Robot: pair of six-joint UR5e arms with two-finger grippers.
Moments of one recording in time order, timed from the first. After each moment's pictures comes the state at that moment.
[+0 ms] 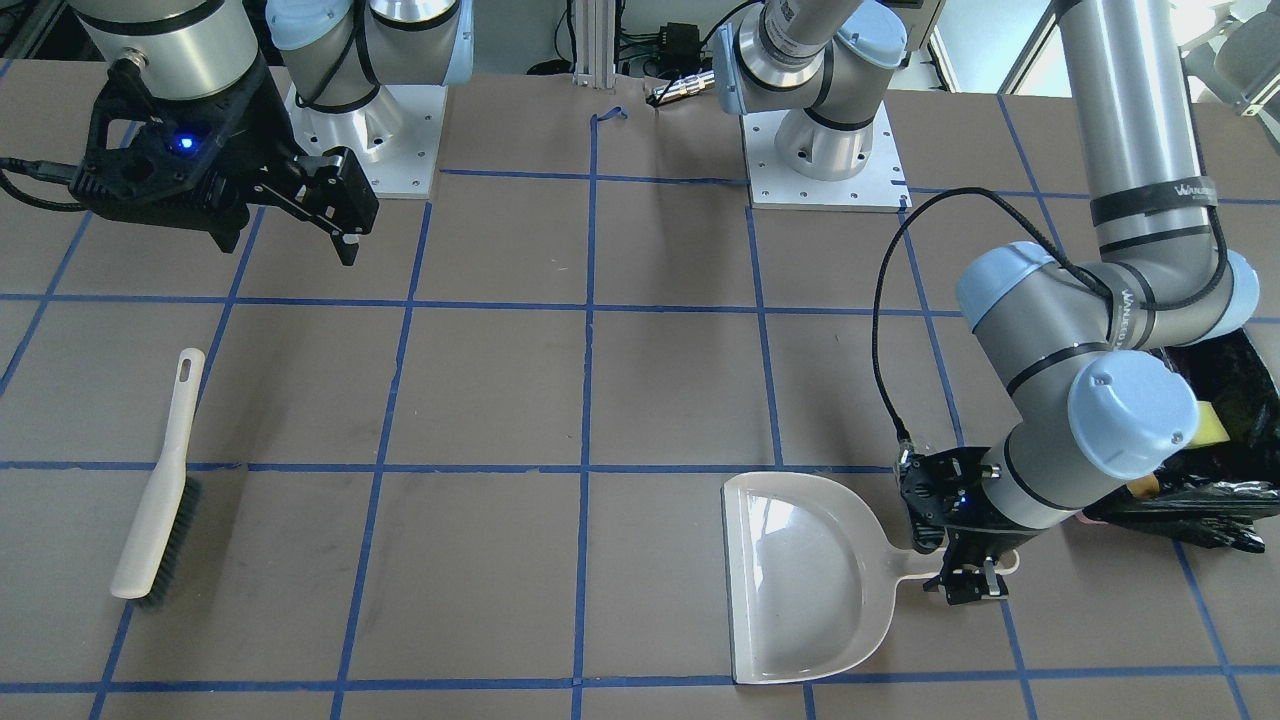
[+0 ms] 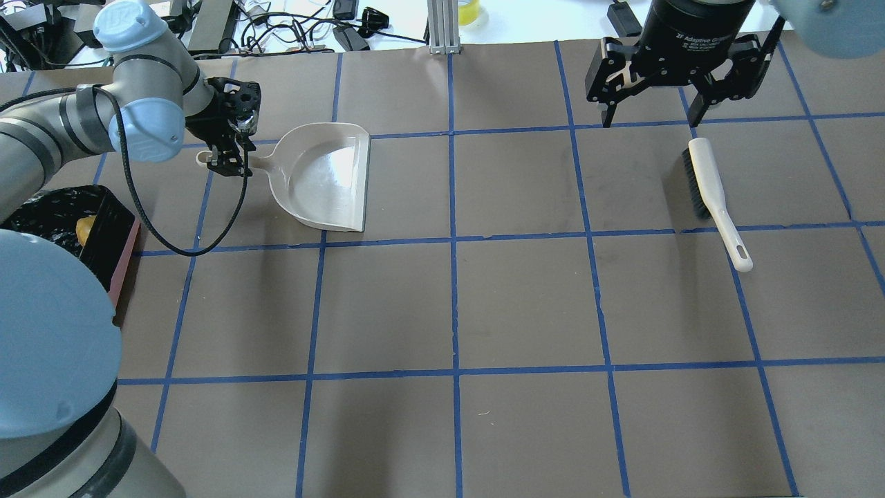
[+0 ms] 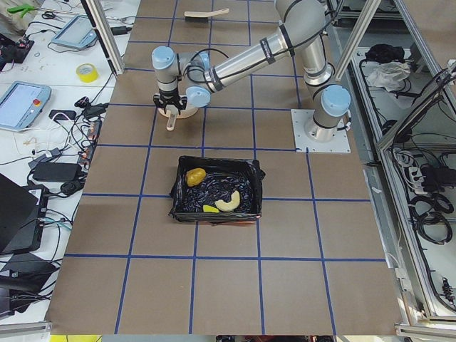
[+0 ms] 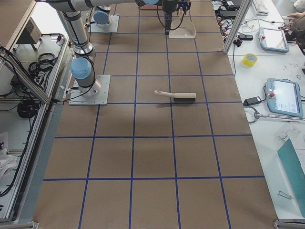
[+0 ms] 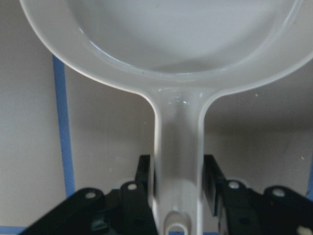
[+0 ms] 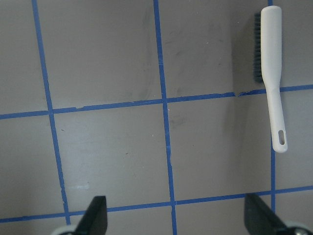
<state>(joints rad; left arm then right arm) -1.39 -2.05 -1.53 -1.09 1.51 1.75 1.62 -1.51 1.41 -1.48 -1.61 0.13</state>
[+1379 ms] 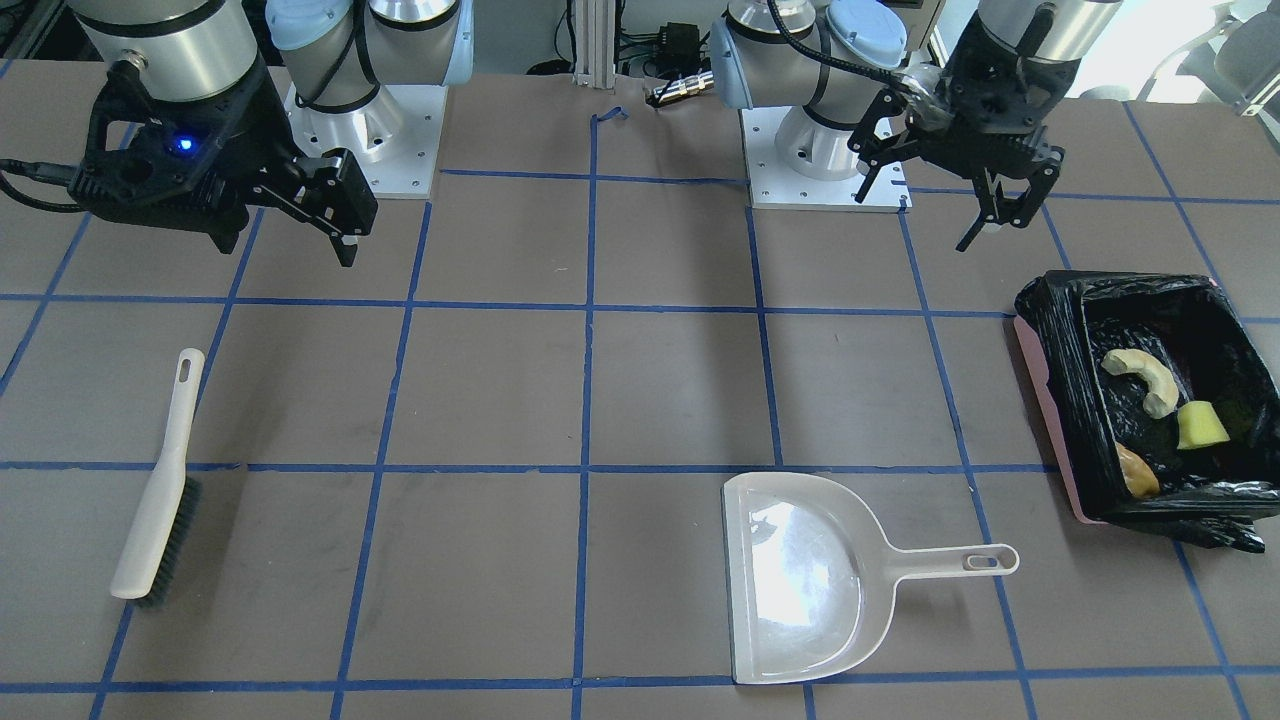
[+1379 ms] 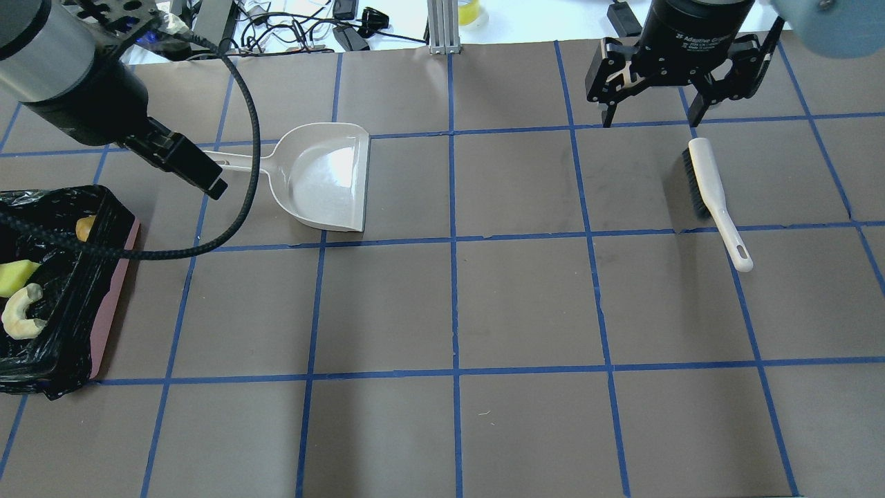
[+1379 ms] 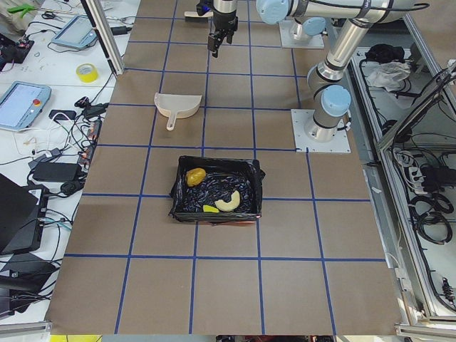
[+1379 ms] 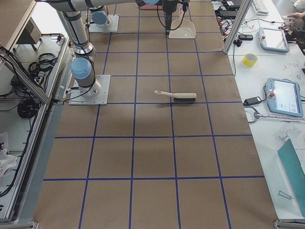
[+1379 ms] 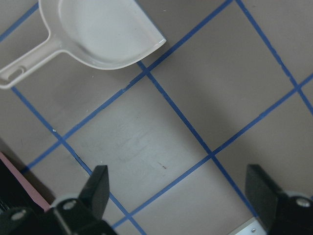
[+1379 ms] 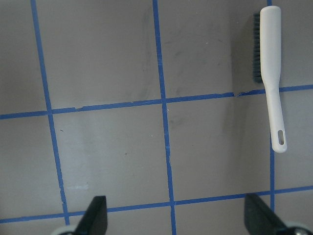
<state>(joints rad) -1.45 -1.44 -1.63 -1.59 1.49 0.51 1.62 -1.50 1.41 -1.48 -1.61 0.13</state>
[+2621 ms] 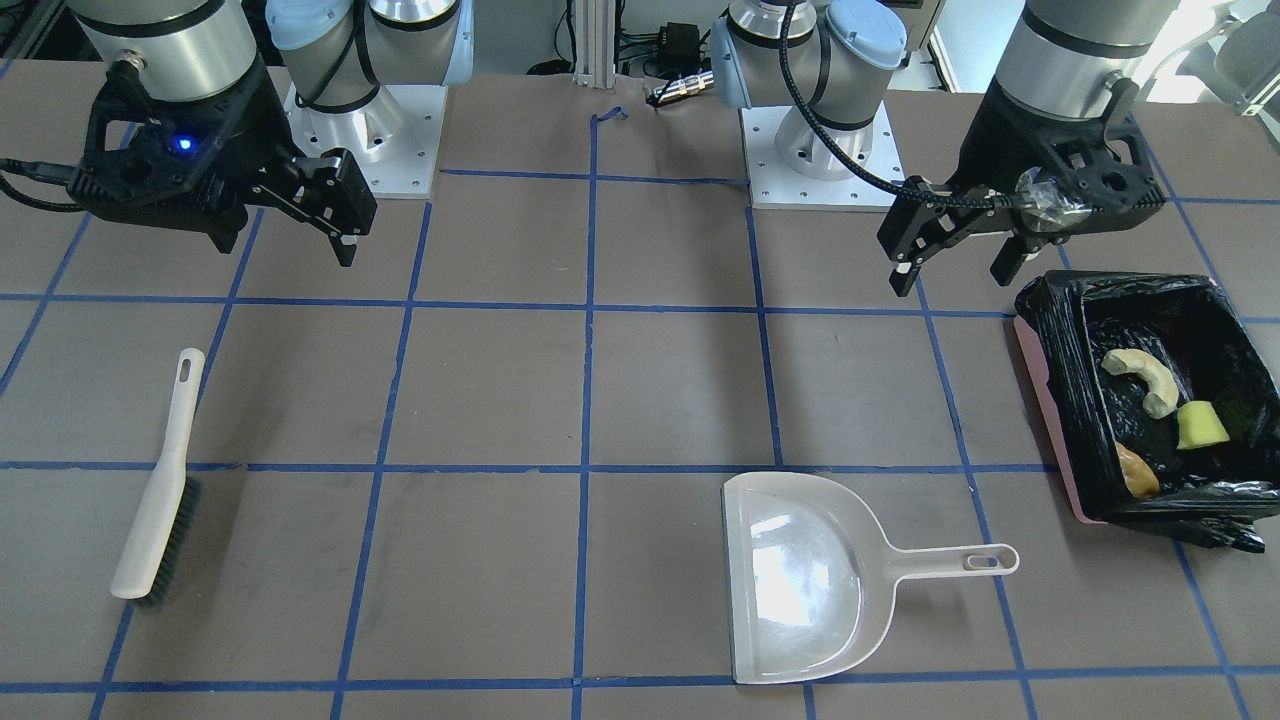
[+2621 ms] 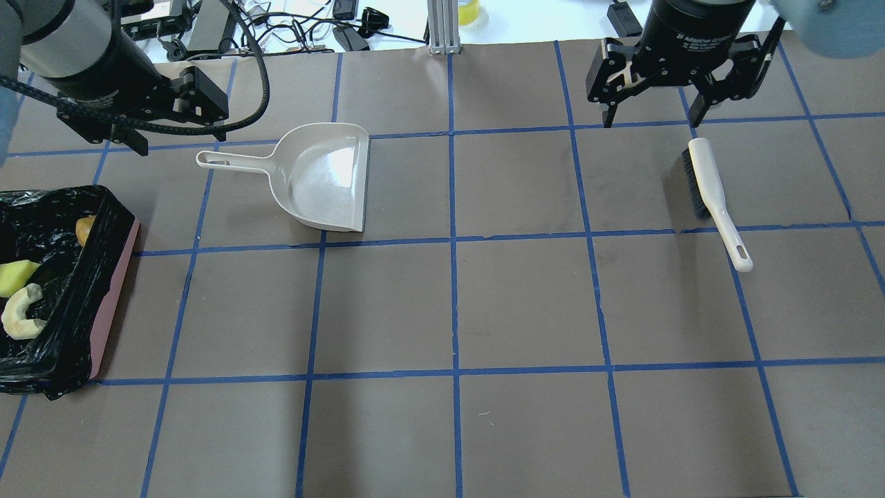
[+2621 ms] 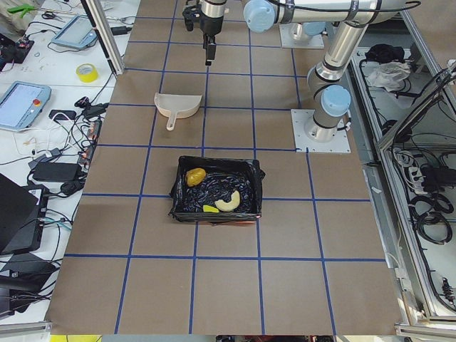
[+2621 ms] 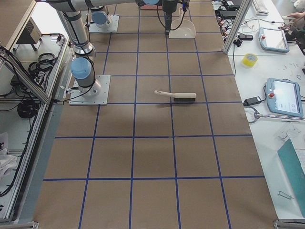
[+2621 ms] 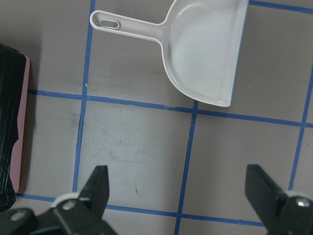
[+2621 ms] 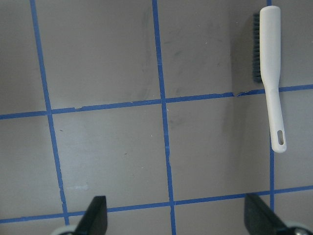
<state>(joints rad) -1.46 -1.52 -1.62 -1.41 1.57 -0.05 1.62 -1.50 1.41 -1.48 -1.61 0.13</state>
